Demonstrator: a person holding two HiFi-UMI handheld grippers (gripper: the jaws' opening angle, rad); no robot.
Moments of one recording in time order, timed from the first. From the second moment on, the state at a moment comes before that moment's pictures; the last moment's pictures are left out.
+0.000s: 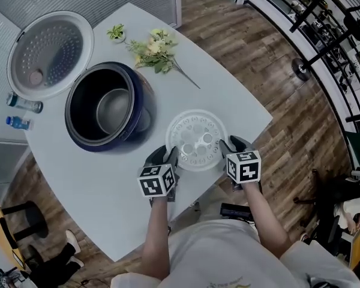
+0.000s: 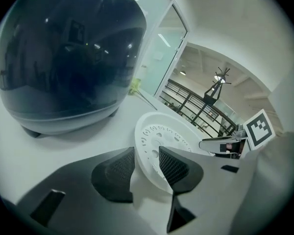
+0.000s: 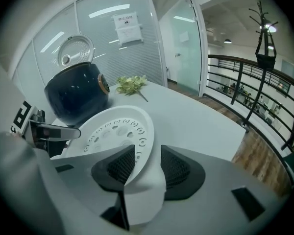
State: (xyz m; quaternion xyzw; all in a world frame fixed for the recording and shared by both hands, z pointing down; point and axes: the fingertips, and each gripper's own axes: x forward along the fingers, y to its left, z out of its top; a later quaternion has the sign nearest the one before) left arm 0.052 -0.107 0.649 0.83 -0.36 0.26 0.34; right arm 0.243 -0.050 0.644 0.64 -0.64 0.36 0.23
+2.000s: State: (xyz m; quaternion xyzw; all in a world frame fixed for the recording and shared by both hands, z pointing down) left arm 0.029 -0.111 0.481 0.88 -0.38 0.10 0.28; right arm 0.224 -0.055 0.470 0.66 -0.68 0.30 0.04
